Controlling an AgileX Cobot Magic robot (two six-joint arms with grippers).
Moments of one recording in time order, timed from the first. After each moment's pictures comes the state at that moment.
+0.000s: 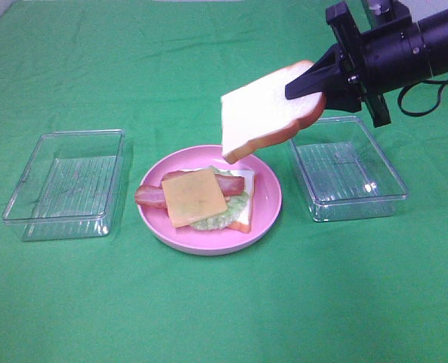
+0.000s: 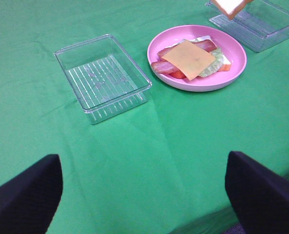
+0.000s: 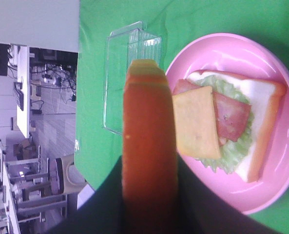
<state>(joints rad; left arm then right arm) -0.40 0.00 -0.50 -0.06 1.06 0.04 0.06 1.82 -1.14 1.25 0.96 -0.63</state>
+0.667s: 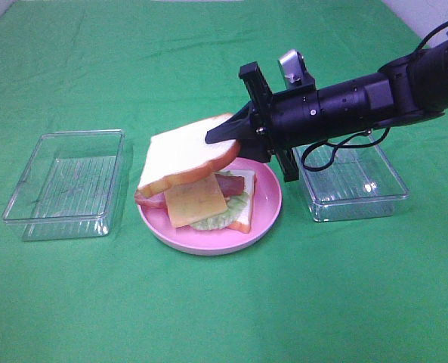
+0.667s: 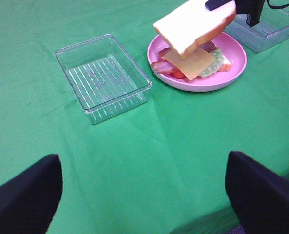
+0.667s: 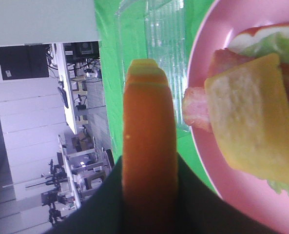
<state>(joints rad) -0.40 0.00 -0.50 -0.06 1.06 0.04 0.29 2.06 -1.11 1.62 0.88 -0.74</state>
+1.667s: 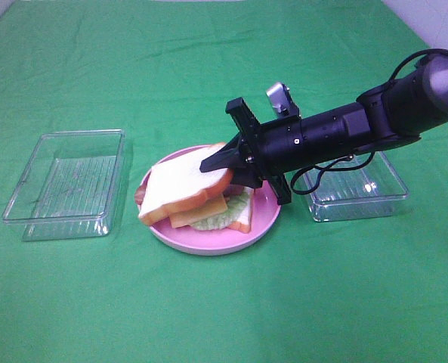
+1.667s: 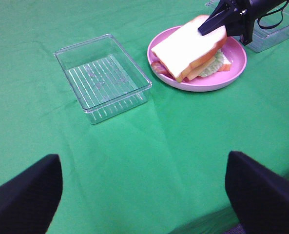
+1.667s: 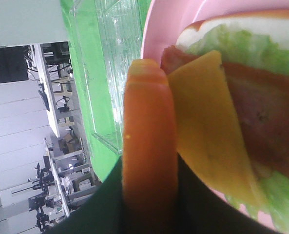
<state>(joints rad) -0.40 0.00 -0.50 -0.06 1.06 0.04 0.32 2.14 -1.11 1.63 0.82 -0.79</state>
